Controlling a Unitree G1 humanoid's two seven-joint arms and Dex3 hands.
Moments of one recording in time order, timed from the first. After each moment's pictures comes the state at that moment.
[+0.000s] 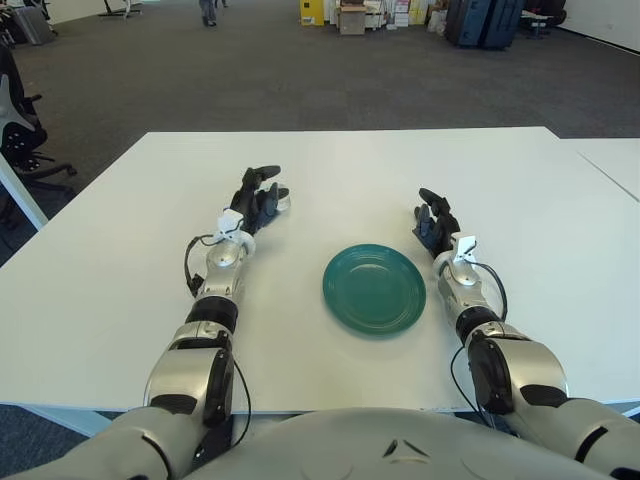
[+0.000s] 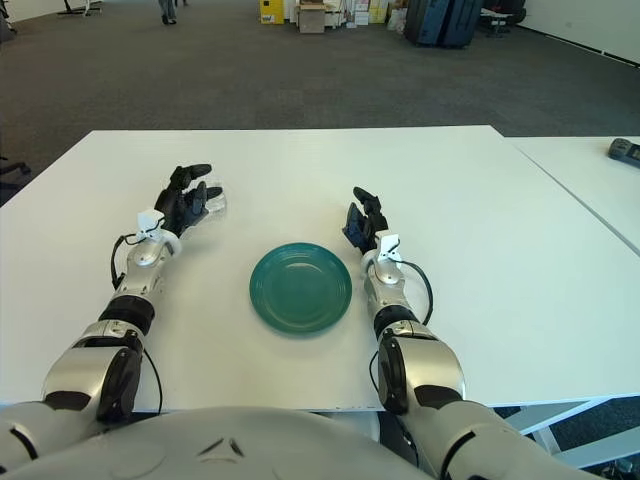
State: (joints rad) left arm -0.47 0.11 0.13 0.90 0.01 -0.50 -0.09; right arm -0.51 -0.05 -0.19 1.24 0.05 -0.54 0.04
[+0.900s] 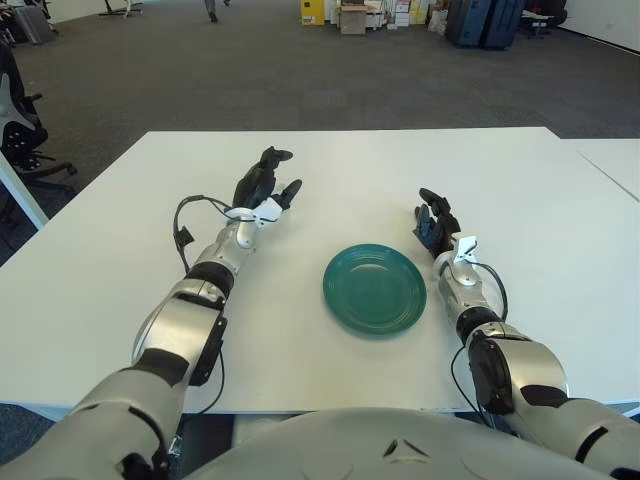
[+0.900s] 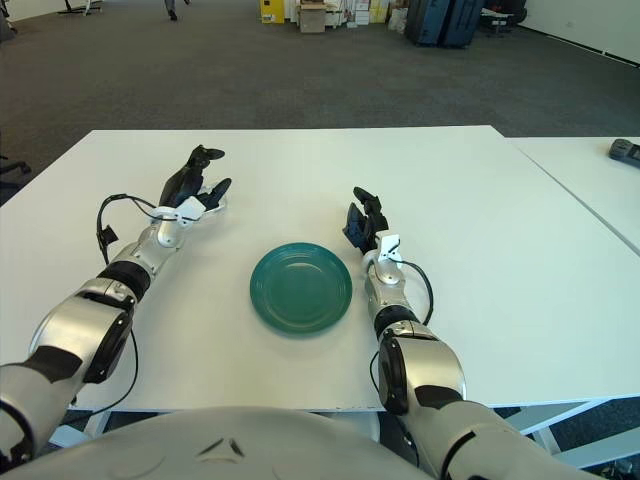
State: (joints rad) left arm -0.75 0.21 -0.35 1.27 0.70 -0.38 0.59; right arm -0.51 -0.05 -0.19 1.24 0.05 -0.54 0.05
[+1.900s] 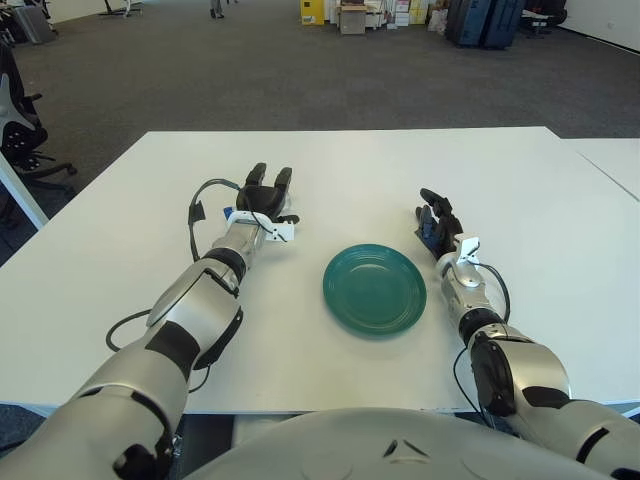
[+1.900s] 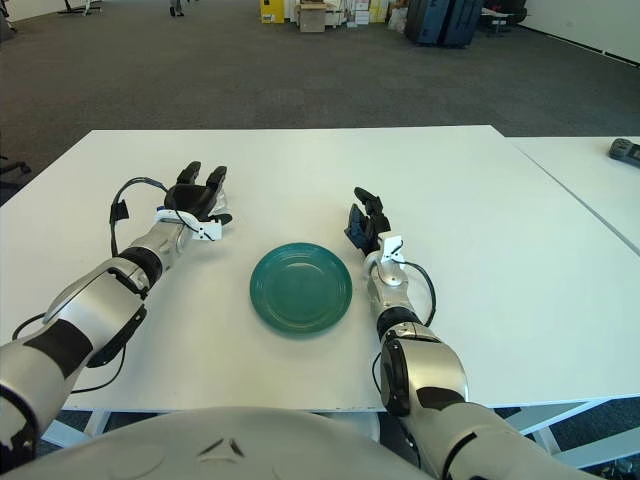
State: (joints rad) left arm -0.81 0.19 -0.59 1.38 0.83 -0.10 0.45; right arm -0.49 -0.06 -0.20 1.24 0.05 -0.55 0.08
